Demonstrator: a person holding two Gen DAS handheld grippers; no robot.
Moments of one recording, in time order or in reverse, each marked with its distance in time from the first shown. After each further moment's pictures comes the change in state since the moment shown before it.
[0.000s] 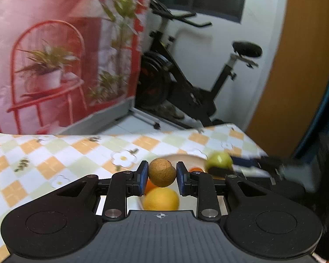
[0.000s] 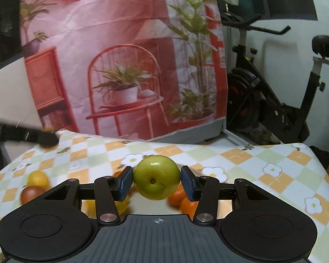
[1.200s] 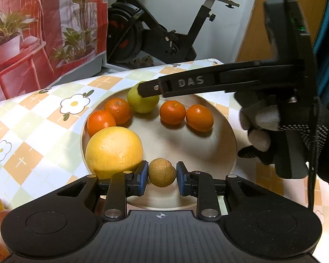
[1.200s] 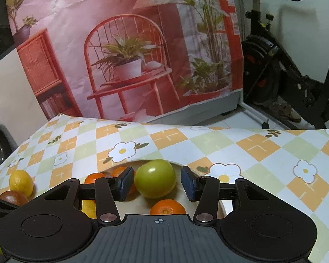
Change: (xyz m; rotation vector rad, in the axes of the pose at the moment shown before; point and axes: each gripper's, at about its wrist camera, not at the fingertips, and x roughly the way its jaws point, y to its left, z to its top) left arm 0.088 -0.025 -0.046 0.106 0.248 -0.085; right arm 0.092 -0.031 0.008 0.034 0.158 0.097
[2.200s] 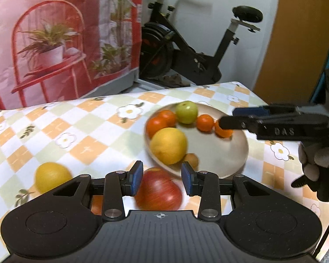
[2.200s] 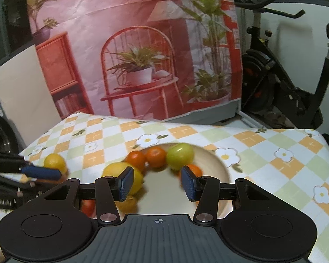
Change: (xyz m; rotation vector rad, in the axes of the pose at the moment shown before) left arm -0.093 0.025 -0.026 -0.069 -0.099 0.141; right arm -0.097 0.053 -0.032 -0.048 -0.033 -0.007
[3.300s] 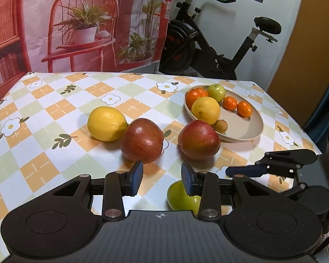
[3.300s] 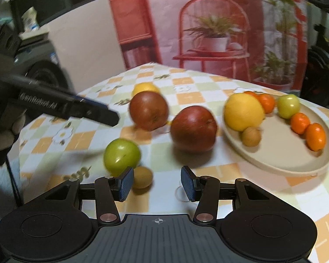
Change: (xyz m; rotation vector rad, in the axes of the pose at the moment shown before) left arm -0.050 0.052 -0.064 -0.130 0.005 0.026; right arm -0.002 0.129 -0.084 -0.217 0.161 0.247
